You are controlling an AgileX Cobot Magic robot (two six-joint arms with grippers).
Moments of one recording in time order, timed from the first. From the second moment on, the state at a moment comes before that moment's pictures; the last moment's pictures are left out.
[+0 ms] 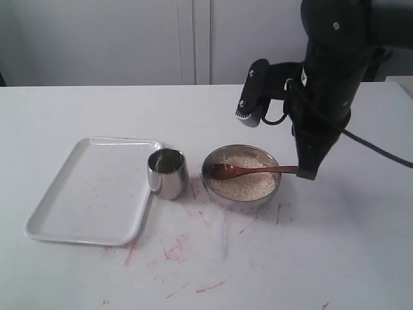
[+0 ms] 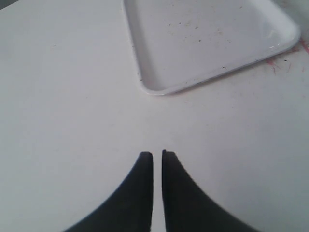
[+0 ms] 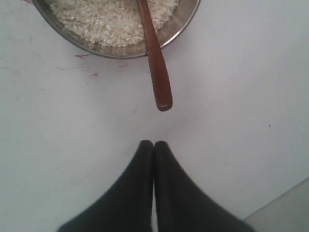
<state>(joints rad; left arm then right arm) -0.01 0.00 -0.02 0.00 0.39 0.24 0.39 1.64 -1.34 -0.30 1.12 -0.60</state>
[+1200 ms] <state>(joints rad) -0.01 0.00 -0.02 0.00 0.39 0.24 0.39 1.83 -1.34 -0.36 1.03 -0.75</state>
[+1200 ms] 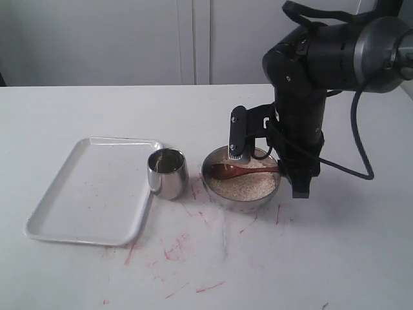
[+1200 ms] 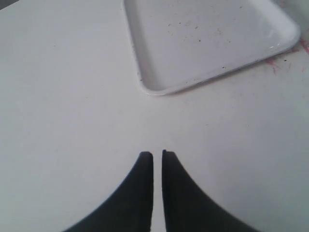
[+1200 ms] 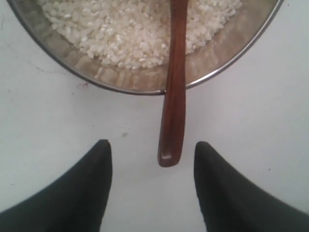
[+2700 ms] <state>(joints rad) -0.01 0.00 -0.02 0.00 0.39 0.24 0.39 1.92 -1.34 -0.42 0.93 -0.75</state>
